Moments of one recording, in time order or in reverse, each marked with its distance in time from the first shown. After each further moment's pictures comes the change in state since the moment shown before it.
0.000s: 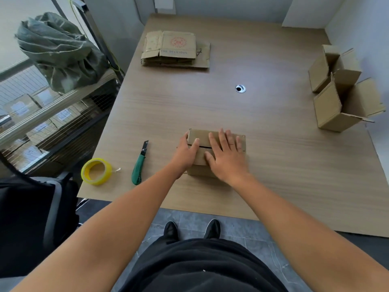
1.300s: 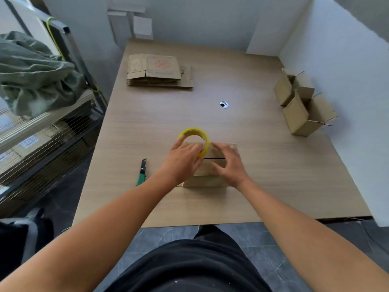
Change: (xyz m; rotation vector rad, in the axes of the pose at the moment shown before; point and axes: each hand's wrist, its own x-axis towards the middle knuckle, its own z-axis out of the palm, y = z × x) left_hand 0.000 0.006 -0.081 1.006 0.023 0.994; right_hand -0.003 -0.030 0.002 0.525 0.328 0.016
